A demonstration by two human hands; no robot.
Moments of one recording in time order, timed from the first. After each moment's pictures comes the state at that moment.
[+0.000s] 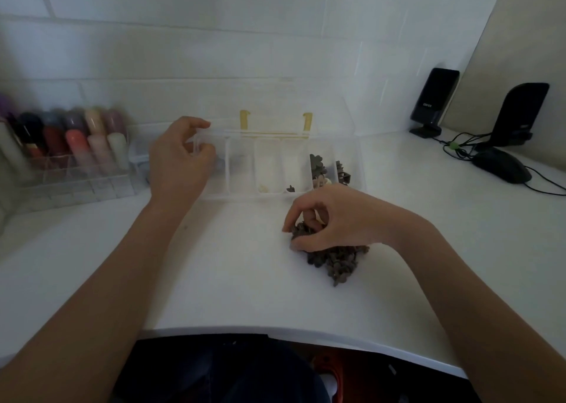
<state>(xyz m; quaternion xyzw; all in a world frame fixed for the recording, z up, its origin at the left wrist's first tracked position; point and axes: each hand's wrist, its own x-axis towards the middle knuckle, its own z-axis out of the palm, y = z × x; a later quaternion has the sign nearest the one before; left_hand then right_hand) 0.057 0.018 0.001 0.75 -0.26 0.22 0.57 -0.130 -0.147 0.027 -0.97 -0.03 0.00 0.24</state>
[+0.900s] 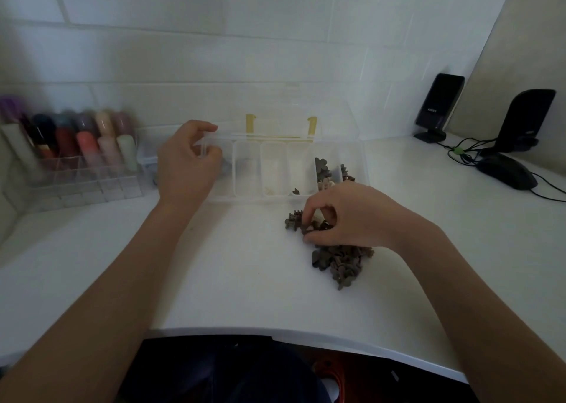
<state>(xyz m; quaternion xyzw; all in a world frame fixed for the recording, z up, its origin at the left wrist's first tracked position) 0.061 0.016 -0.001 0.74 -0.24 0.21 0.59 -0.133 -0.149 0.031 -1.00 0.01 -0.05 0.08</state>
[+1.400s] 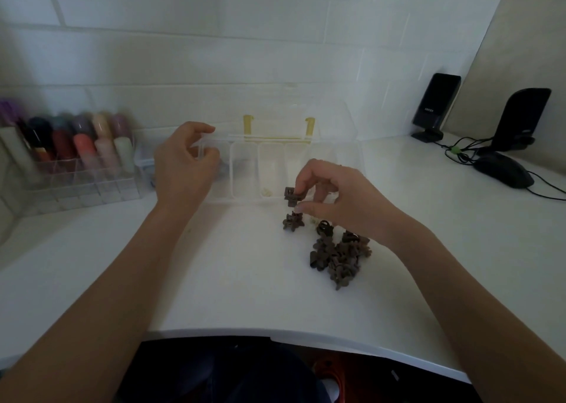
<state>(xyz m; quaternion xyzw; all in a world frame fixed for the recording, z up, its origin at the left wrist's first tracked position) 0.059 0.016 -0.002 0.74 -0.25 0.21 0.59 -0.124 -0.152 0.023 -0.92 -0.04 -0.19 0.34</state>
